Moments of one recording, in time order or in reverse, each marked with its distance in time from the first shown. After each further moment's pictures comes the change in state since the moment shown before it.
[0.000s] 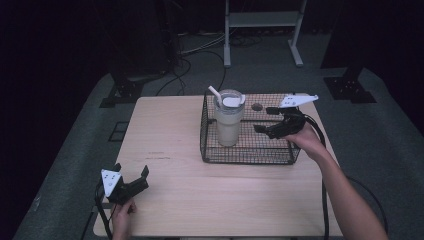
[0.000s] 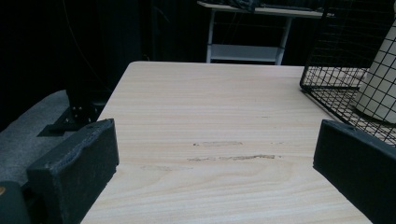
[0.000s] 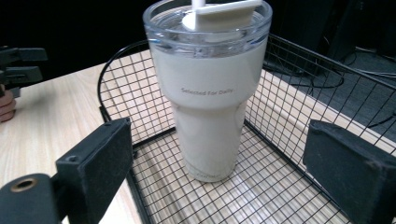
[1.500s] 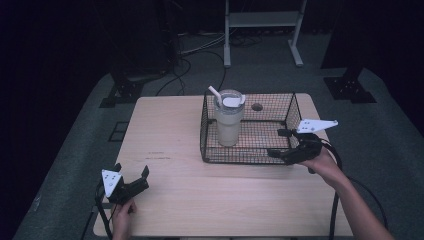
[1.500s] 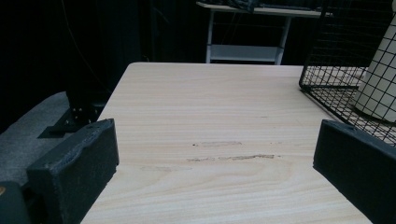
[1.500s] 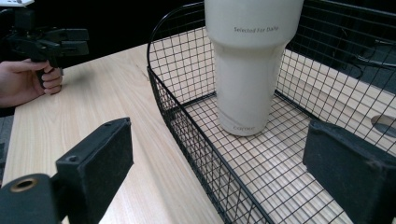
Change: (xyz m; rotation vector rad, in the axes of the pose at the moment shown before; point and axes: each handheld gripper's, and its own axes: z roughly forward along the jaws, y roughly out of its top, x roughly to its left) left arm -0.001 0.000 0.000 -0.002 -0.001 0.012; right arm 0.032 -0.052 -0.046 -0.006 0.053 0.020
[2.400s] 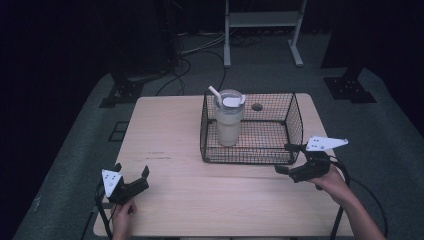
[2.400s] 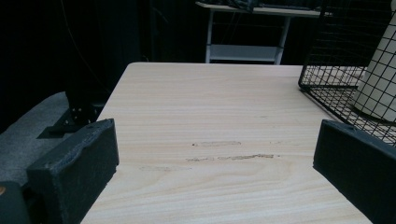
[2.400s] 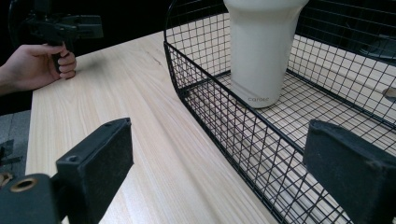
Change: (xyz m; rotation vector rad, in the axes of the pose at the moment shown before) left arm 0.000 0.000 0.000 -0.002 -0.002 -0.004; right arm 0.019 -0.039 -0.021 -0.006 0.006 0.011
